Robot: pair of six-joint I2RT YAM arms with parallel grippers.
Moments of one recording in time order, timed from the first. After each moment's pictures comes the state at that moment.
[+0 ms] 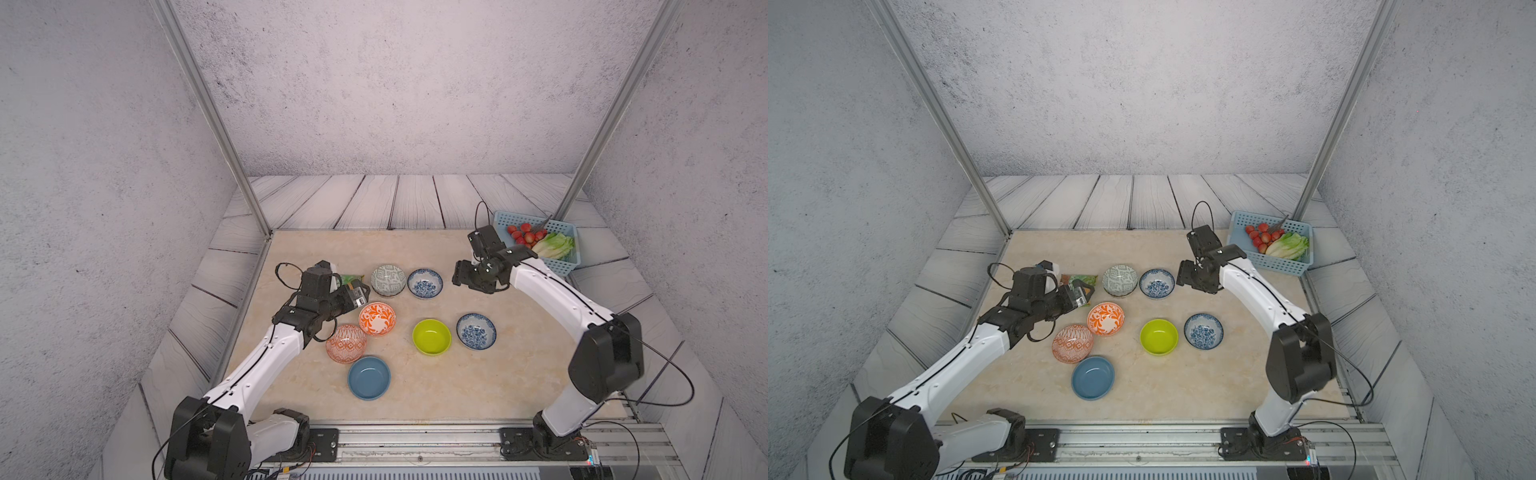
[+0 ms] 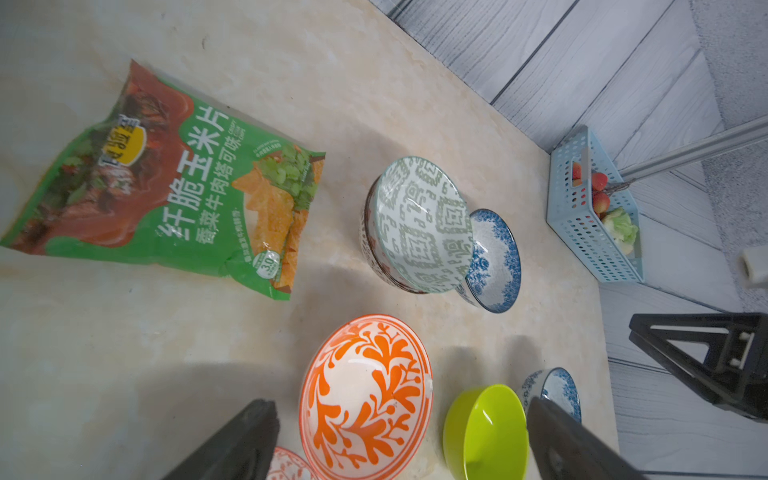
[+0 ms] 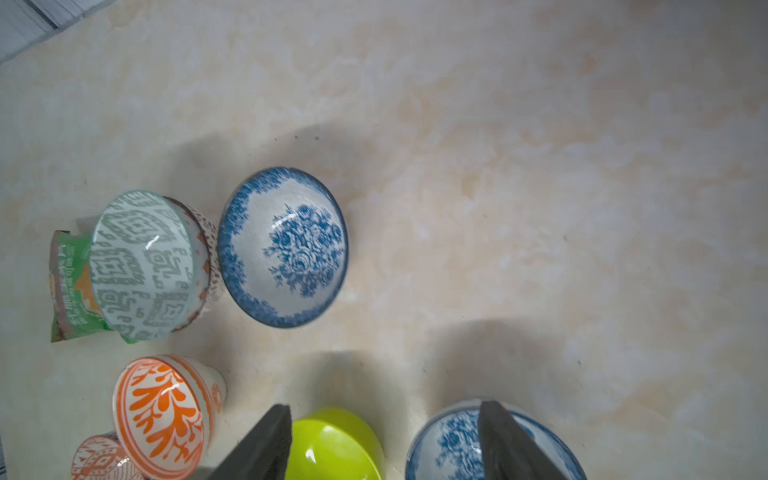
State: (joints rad) left arm -0.31 1.16 0.79 -0.29 0.25 -0.69; right arm 0.41 1.61 1.39 -0.88 -0.02 0.59
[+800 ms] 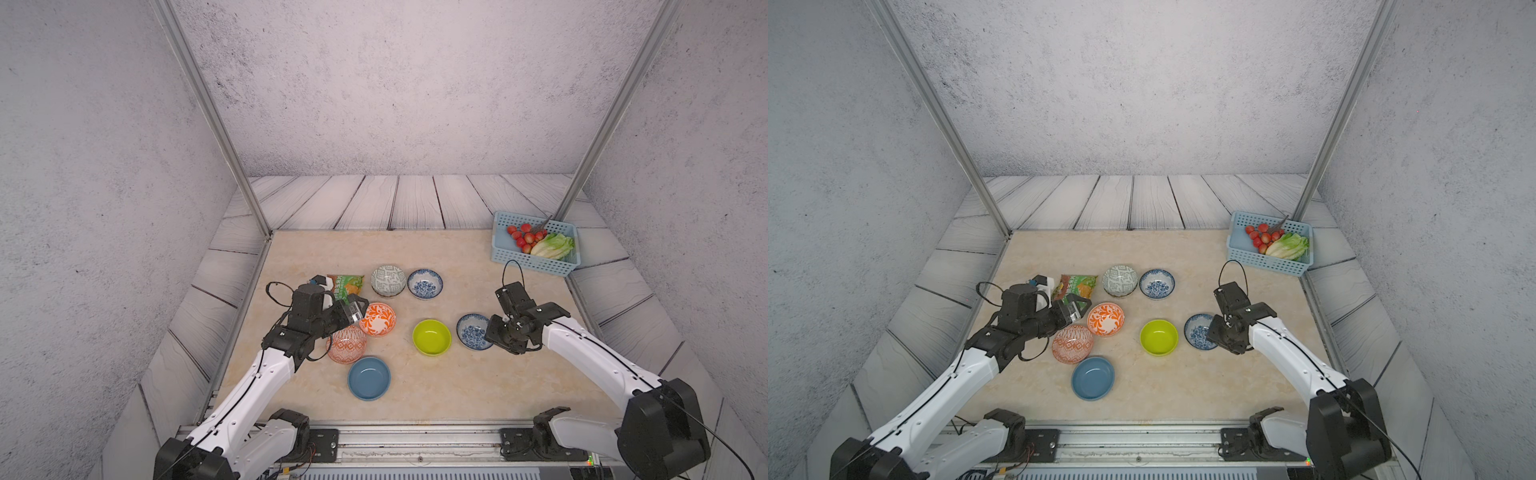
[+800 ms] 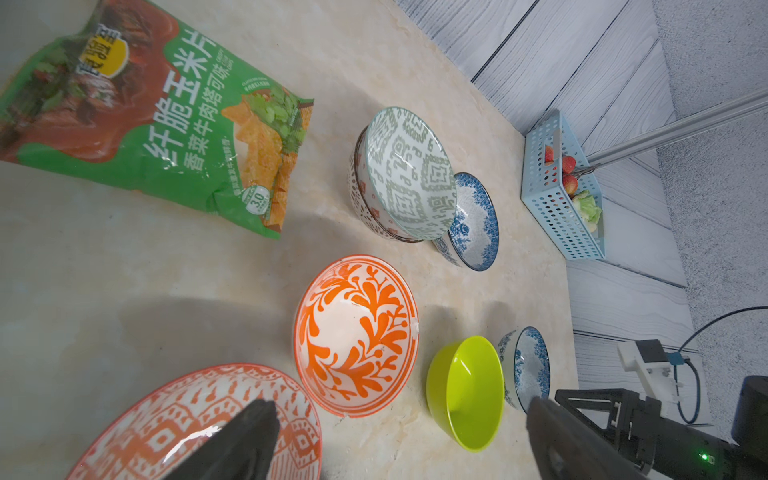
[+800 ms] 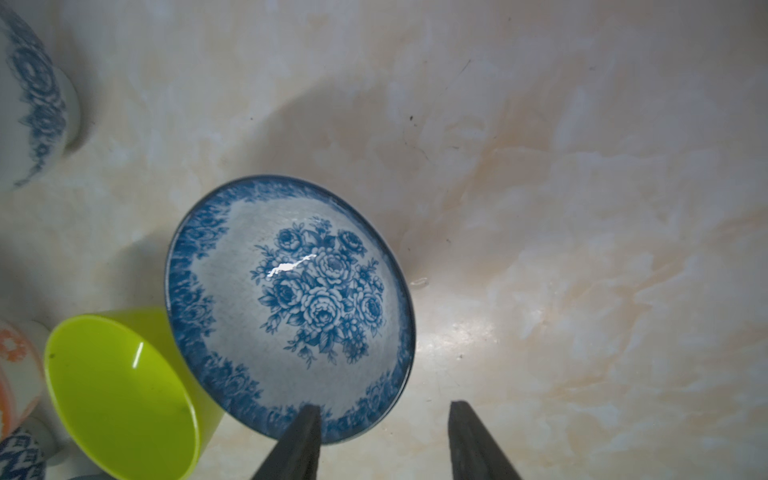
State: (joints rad) left arm -0.30 0.99 0.67 -0.31 0.30 -0.74; right arm 0.34 1.25 0.82 -0.83 -0.04 0.75
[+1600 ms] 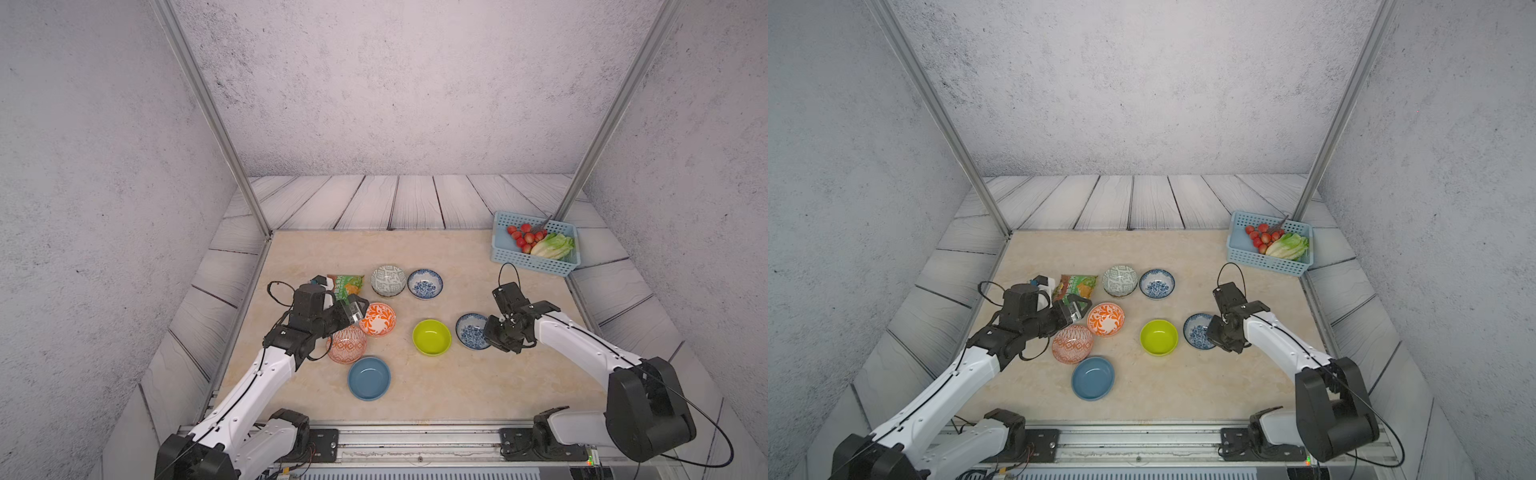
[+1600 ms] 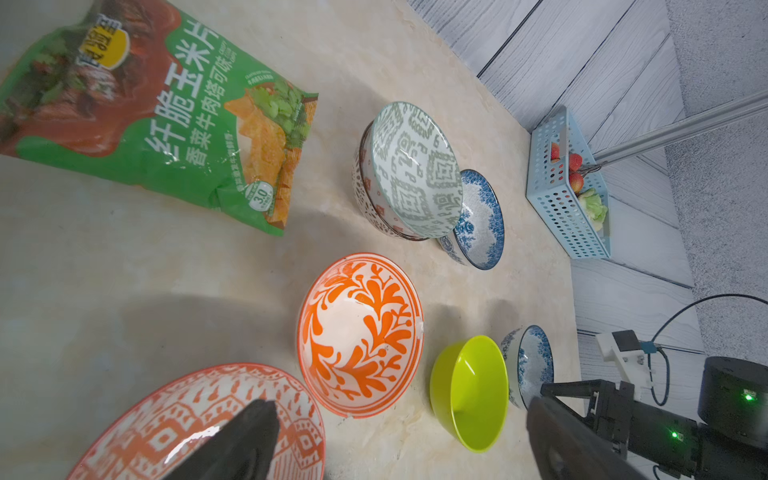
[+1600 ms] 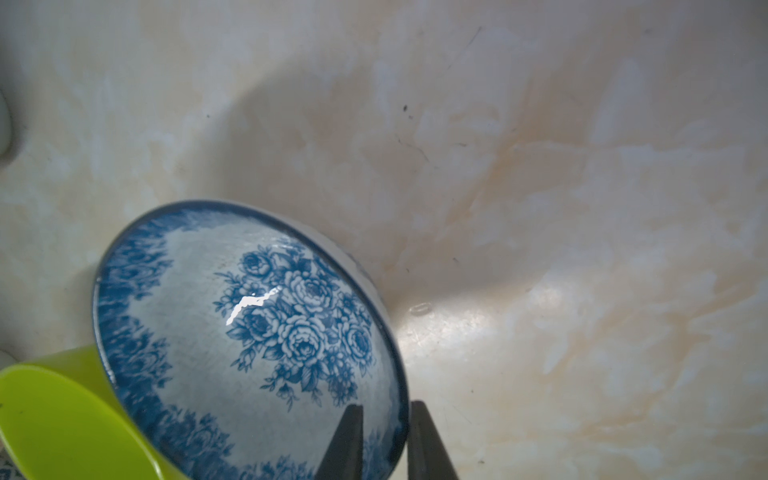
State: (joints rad) left arm -0.30 1.00 0.67 -0.31 0.30 -0.74; right arm 0.32 1.34 0.80 -0.76 -0.08 0.75
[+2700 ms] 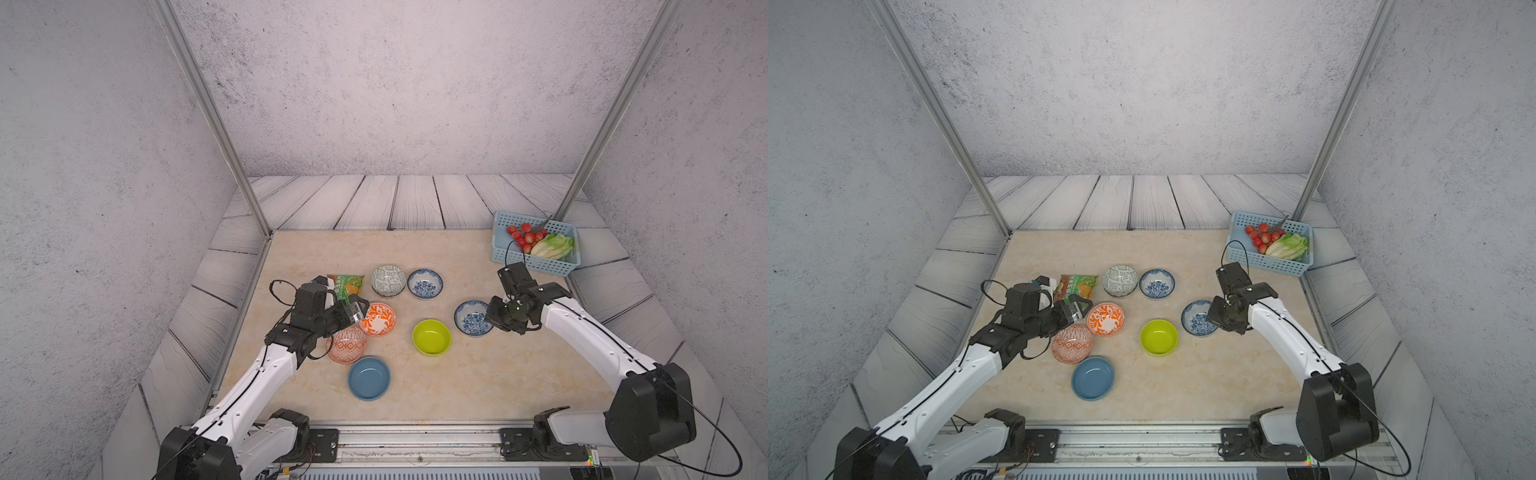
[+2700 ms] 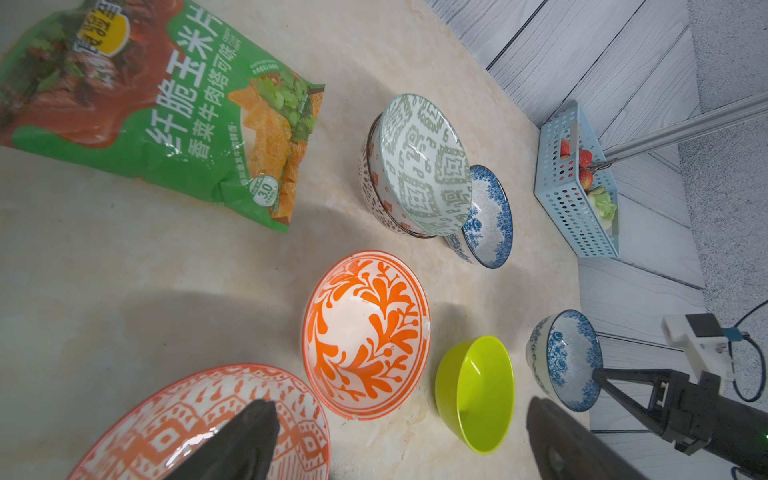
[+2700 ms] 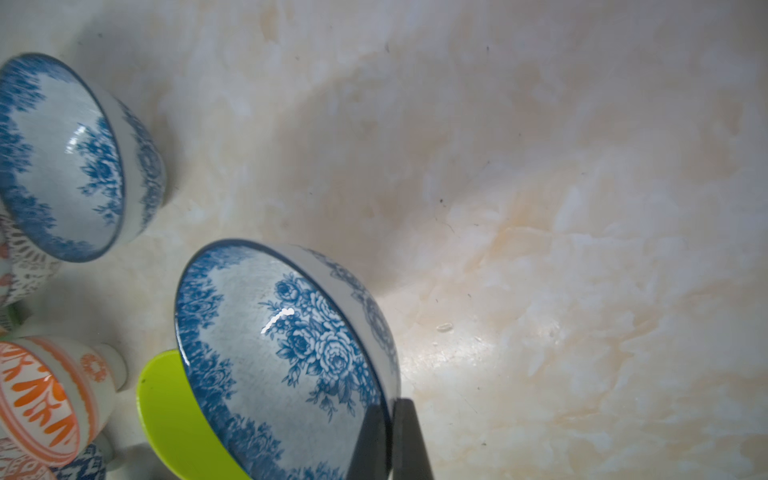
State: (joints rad) left arm -0.30 1.03 0.67 -0.31 0.30 -0.74; right arm 0.30 1.34 1.05 -0.91 -0.05 0.69
